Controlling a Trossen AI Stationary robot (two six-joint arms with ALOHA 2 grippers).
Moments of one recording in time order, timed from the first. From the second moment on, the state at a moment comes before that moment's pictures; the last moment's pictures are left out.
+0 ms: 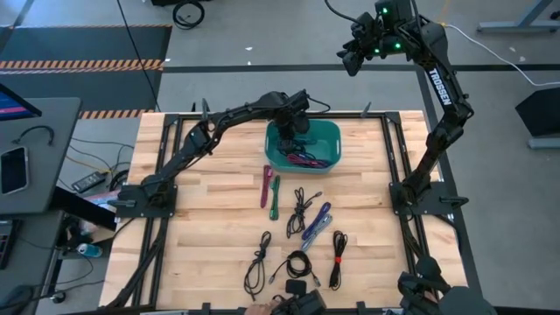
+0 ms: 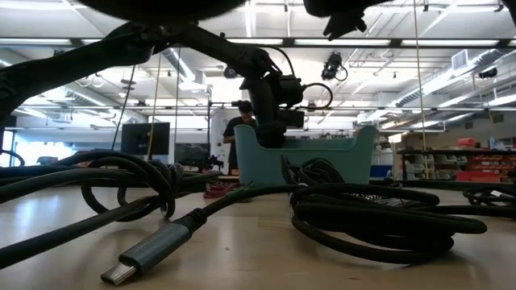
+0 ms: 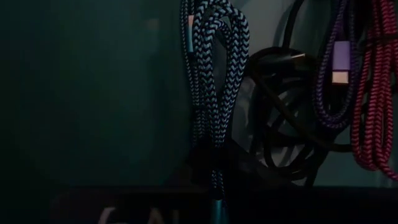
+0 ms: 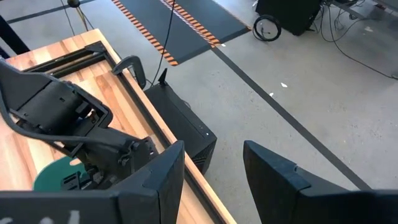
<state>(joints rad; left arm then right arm) 0.49 2.52 2.35 -1.10 0.08 0.59 -0.92 1.71 2.32 -1.24 -0.24 -0.21</state>
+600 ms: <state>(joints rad) 0.46 2.52 2.35 -1.09 0.03 0.60 -0.92 1.71 2.32 -1.24 -0.24 -0.21</state>
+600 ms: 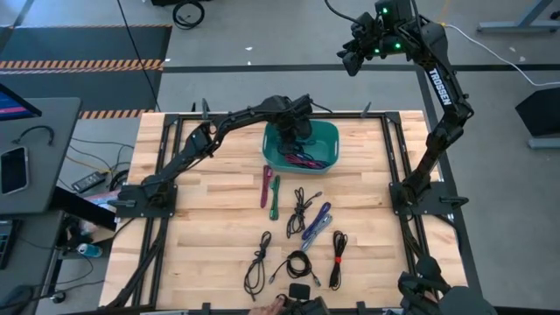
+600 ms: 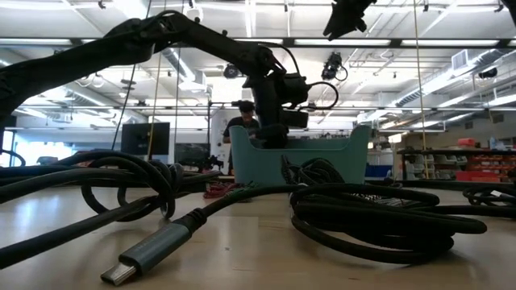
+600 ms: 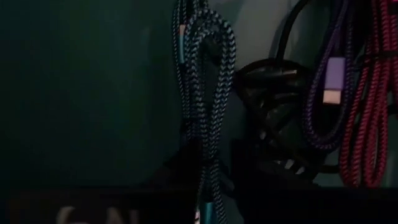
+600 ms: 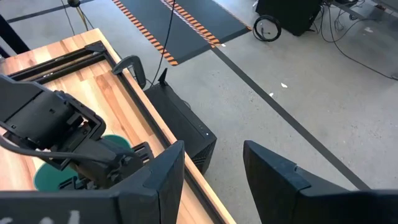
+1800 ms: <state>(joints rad) 0.17 2.13 2.28 -1.57 -0.34 -0.57 -0.93 1.71 2.32 -1.26 -0.23 -0.34</state>
